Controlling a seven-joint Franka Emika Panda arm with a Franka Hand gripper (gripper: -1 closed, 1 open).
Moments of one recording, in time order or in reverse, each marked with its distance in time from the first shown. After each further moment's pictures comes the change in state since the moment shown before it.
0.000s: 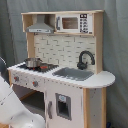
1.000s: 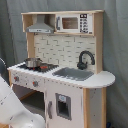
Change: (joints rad) arm -0.002 -0.009 0.010 -0.058 0.004 0.177 0.275
